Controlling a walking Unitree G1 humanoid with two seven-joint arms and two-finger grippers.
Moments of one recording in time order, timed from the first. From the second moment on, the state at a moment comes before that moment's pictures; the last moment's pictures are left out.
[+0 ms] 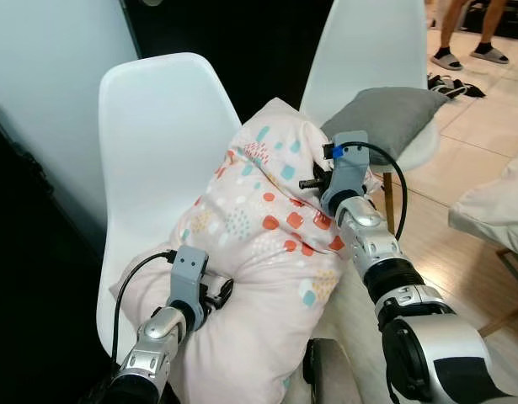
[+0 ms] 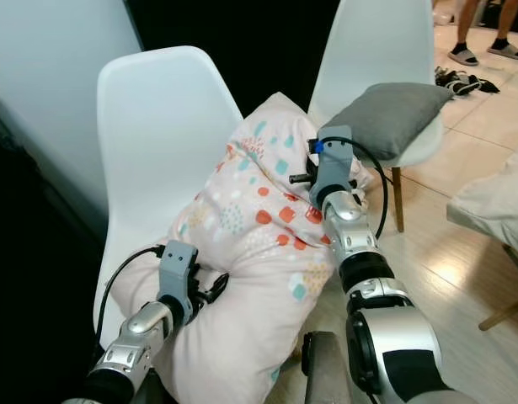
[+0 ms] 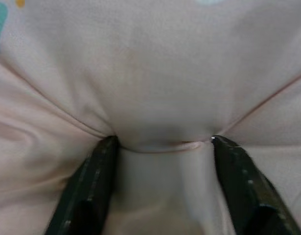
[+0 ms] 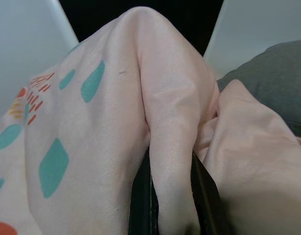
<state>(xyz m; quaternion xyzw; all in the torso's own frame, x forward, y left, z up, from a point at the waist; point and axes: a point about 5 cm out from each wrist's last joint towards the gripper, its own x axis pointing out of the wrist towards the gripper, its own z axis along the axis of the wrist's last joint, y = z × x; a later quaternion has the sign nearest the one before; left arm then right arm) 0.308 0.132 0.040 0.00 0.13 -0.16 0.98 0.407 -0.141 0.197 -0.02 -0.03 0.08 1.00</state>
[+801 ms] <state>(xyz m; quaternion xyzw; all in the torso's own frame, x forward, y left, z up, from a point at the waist) 0.360 0.176 0.169 0.04 -0.11 0.01 0.99 0.406 -0.138 0.199 -0.03 -0.02 0.10 0.99</state>
